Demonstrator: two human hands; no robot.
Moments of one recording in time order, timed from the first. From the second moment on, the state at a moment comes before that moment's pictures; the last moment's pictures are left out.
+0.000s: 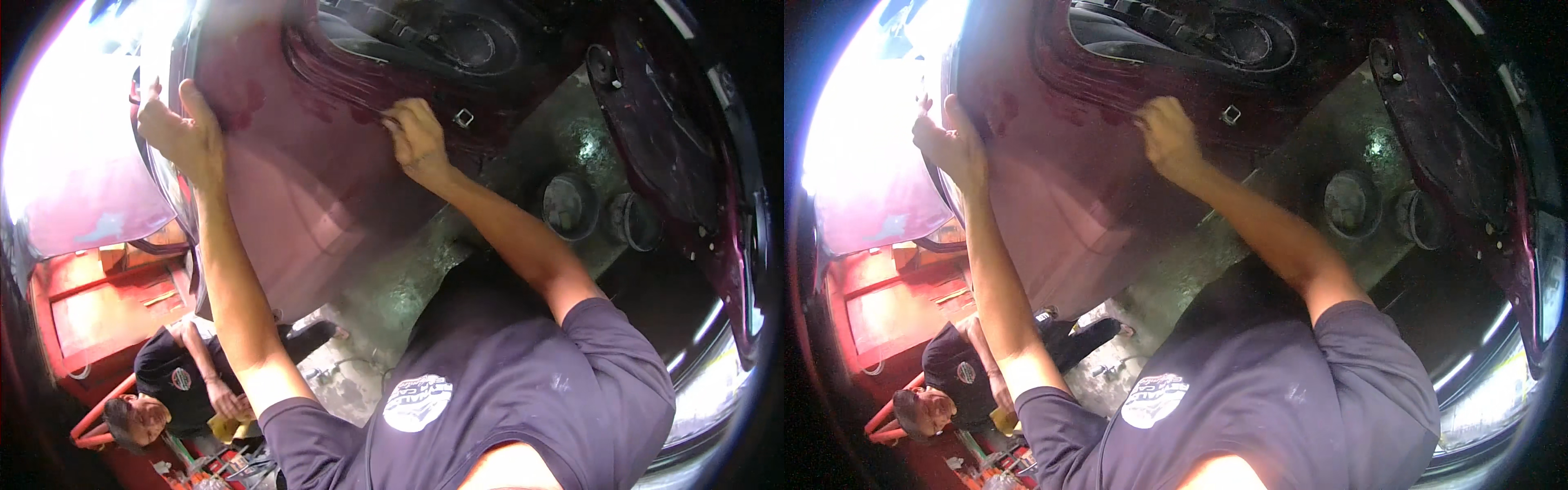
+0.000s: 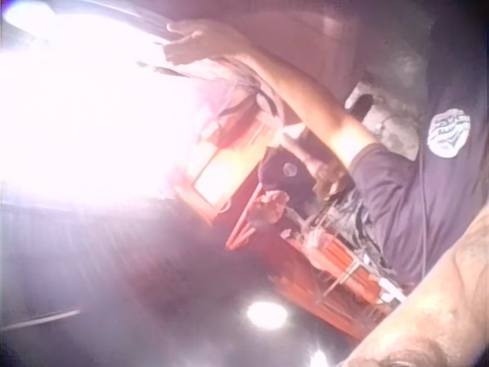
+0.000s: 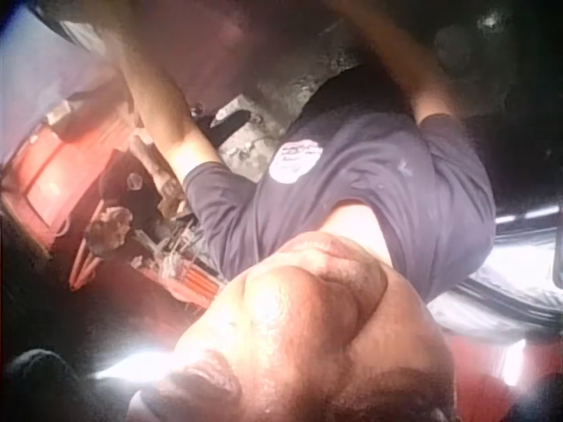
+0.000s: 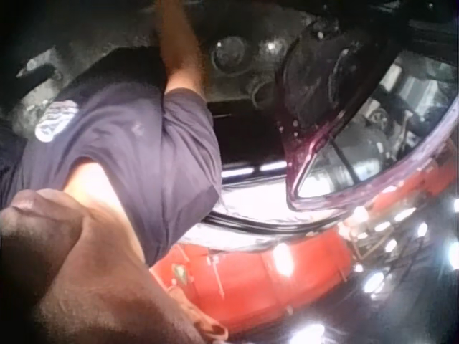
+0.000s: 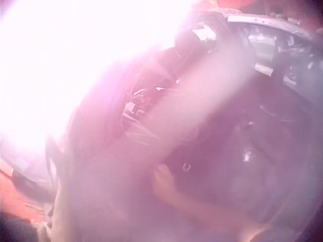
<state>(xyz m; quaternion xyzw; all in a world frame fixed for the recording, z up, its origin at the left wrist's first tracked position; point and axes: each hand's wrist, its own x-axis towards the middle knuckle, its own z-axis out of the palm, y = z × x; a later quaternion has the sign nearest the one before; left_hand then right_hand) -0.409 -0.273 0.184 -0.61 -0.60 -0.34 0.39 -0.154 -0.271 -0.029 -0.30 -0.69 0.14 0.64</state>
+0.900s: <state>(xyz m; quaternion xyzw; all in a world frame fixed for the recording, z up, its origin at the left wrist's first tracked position) -0.403 -0.278 0.193 -0.62 -0.63 -0.26 0.38 -0.114 -0.232 0.026 -0.28 -0.58 0.56 0.53</state>
